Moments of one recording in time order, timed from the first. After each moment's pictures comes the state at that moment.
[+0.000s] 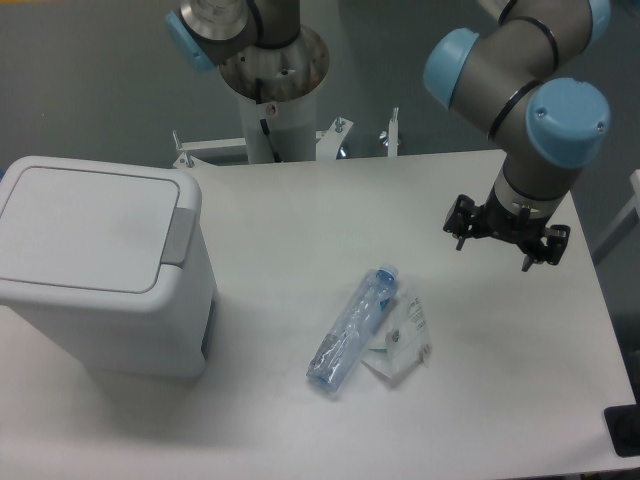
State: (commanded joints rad) arm 2.69 -1.99 -1.36 -1.35 1.60 1.09
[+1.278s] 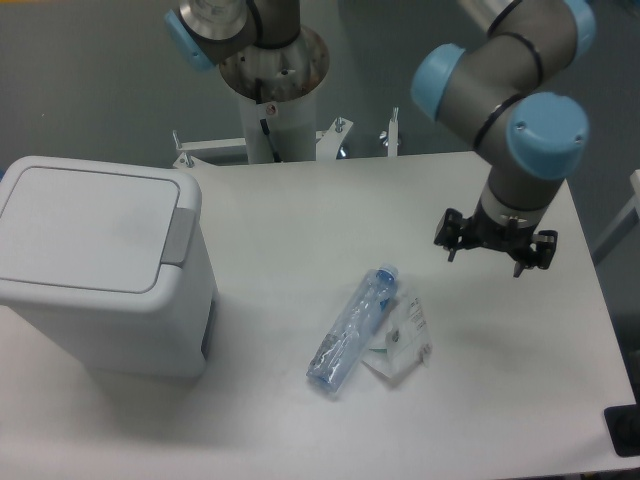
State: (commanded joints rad) arm 2.64 -1.95 -1.49 -1.17 1.59 0.86
